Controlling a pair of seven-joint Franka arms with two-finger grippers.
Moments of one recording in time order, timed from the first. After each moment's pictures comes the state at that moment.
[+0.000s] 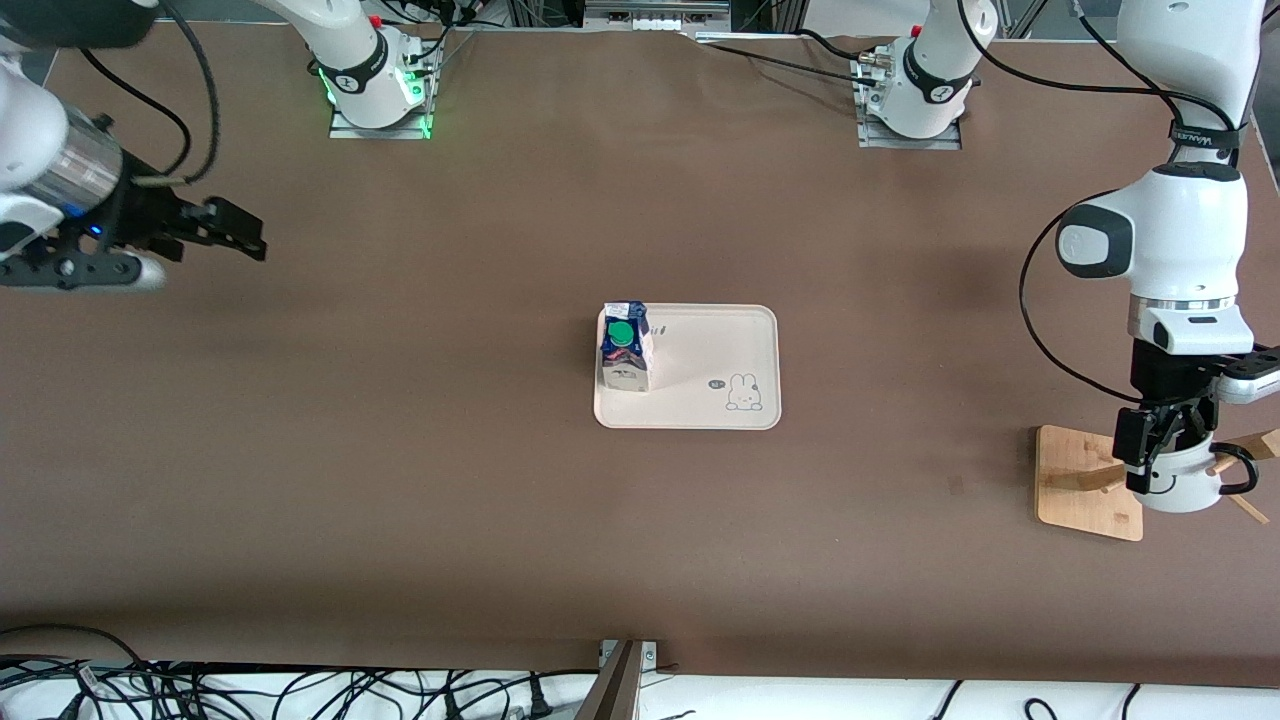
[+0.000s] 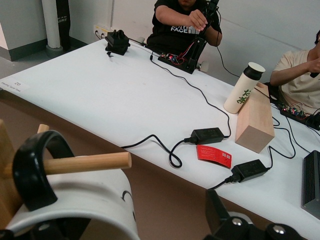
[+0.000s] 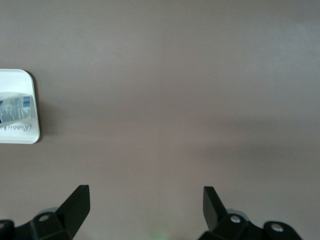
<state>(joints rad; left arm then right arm) -0.01 0.33 0.09 -2.11 -0.25 3.41 -0.19 0.23 0.02 -0.14 -1.61 0.05 1.56 0.06</state>
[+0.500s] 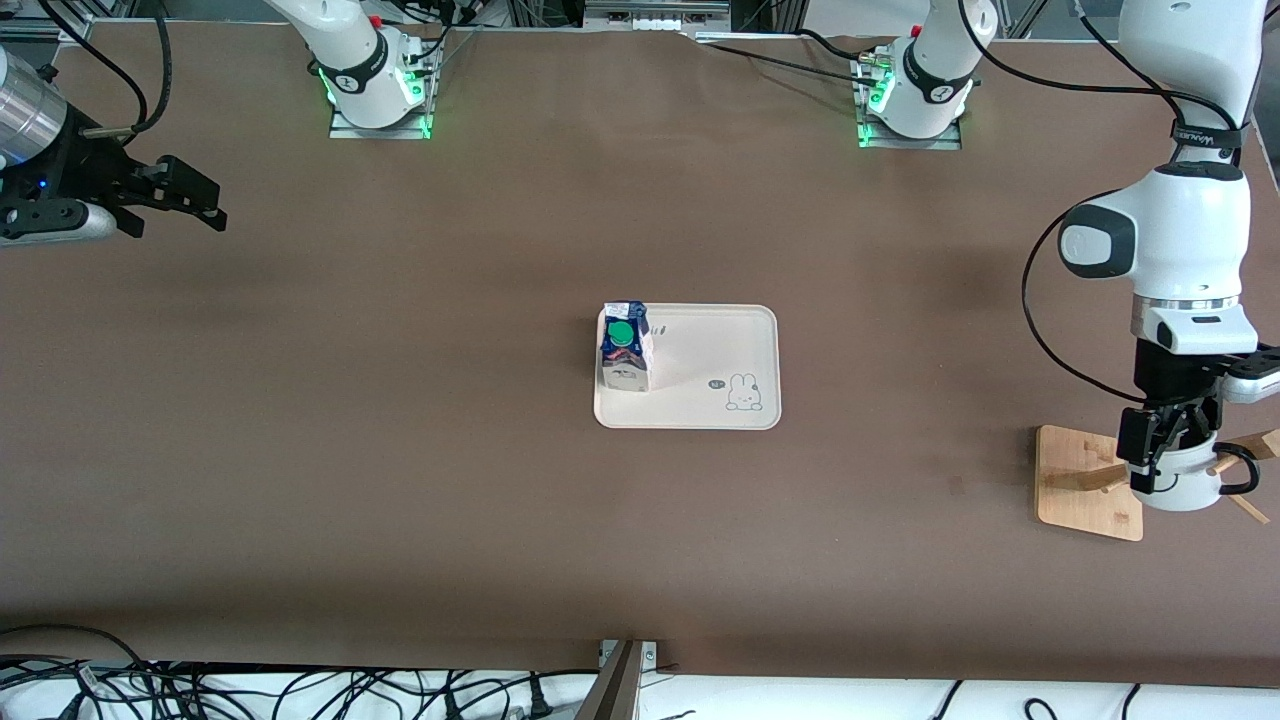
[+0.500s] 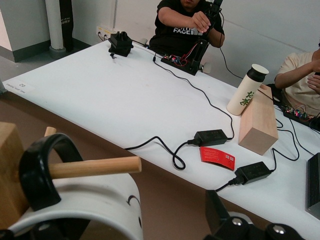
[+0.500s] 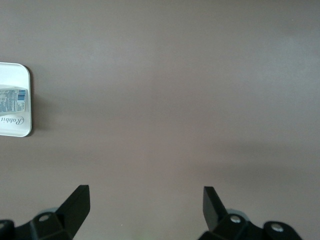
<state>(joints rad) -0.01 0.33 0.10 -2.11 -0.25 3.41 -0.19 0.10 -0.09 -0.05 -1.74 0.04 1.64 -0.02</state>
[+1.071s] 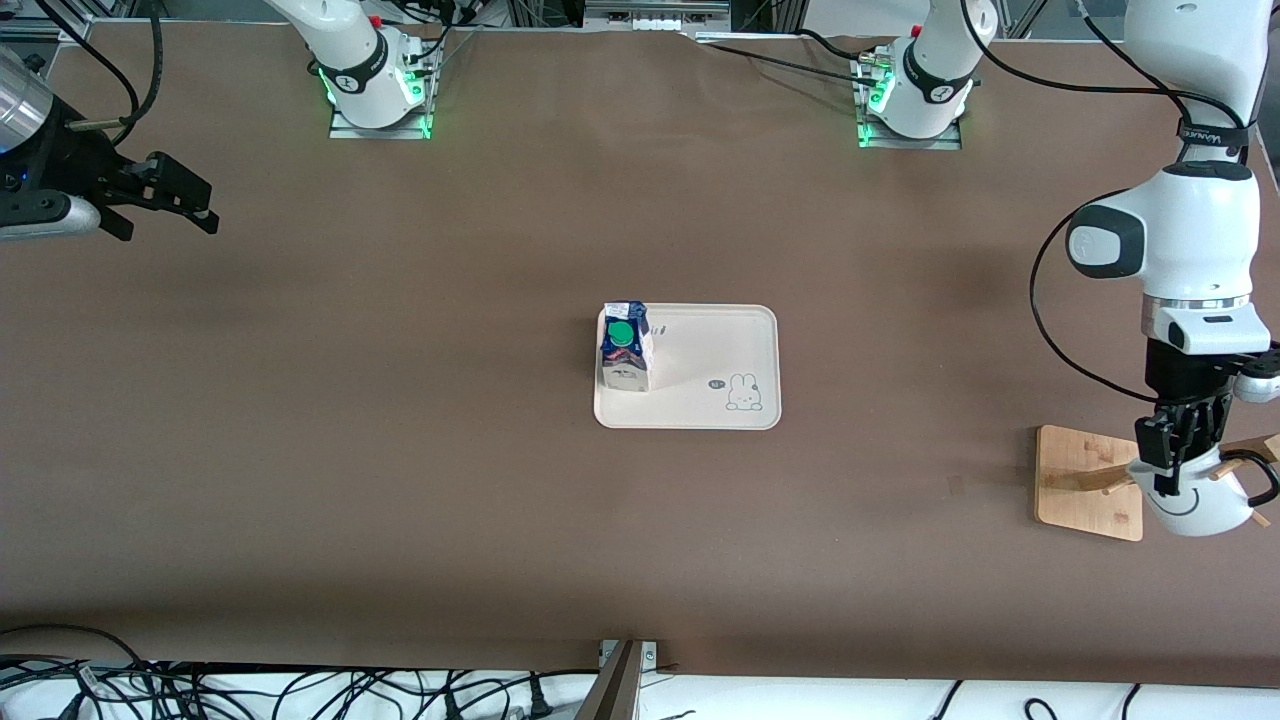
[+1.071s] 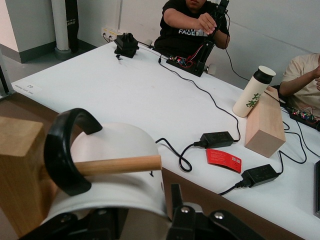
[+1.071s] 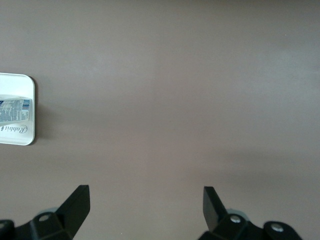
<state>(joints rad) -0.01 0.33 0.12 -2.11 -0.25 3.41 -0.19 0.09 -0.07 -0.04 -1.71 0.04 1.66 -0.02</state>
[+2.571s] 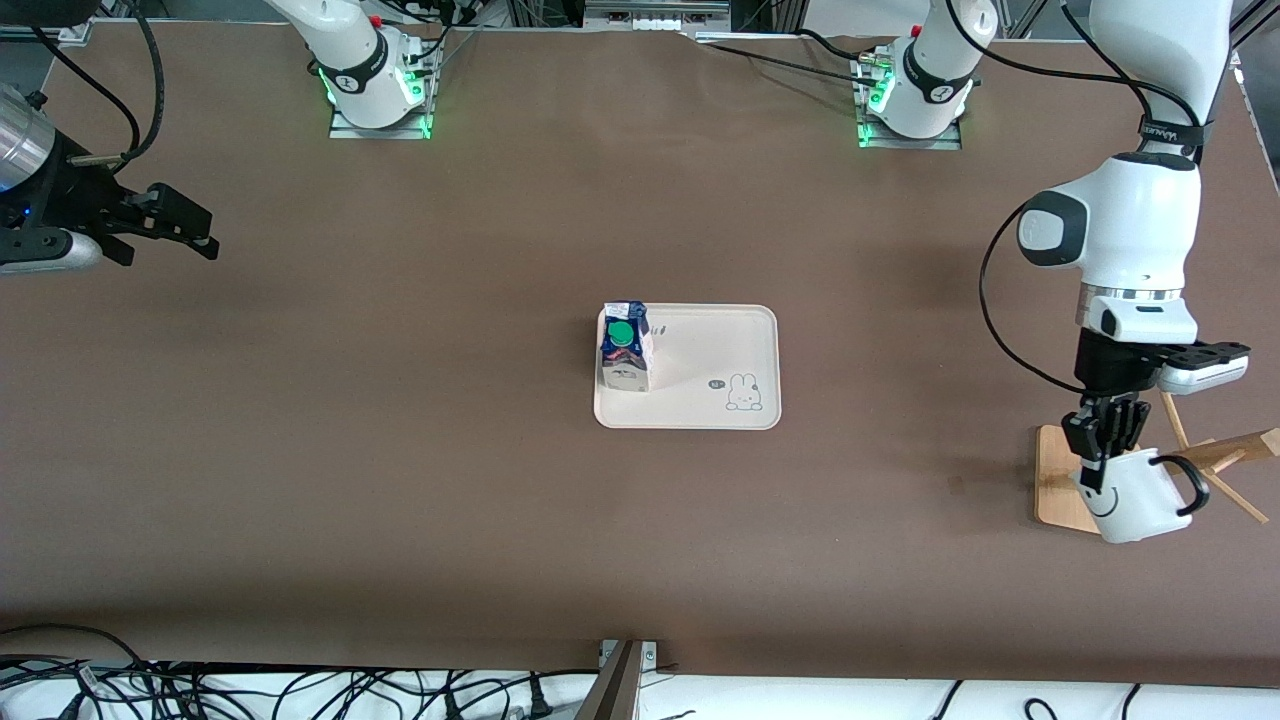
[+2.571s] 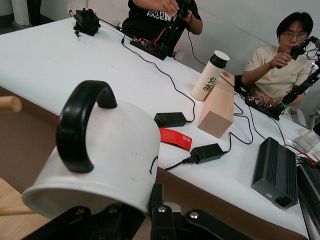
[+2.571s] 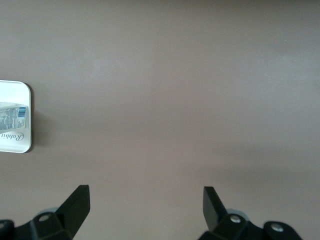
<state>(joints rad) -0.05 0.28 0.01 -2.14 -0.25 3.37 -0.28 0.09 -0.01 -0.04 -1.65 0.04 1.66 -0.02</state>
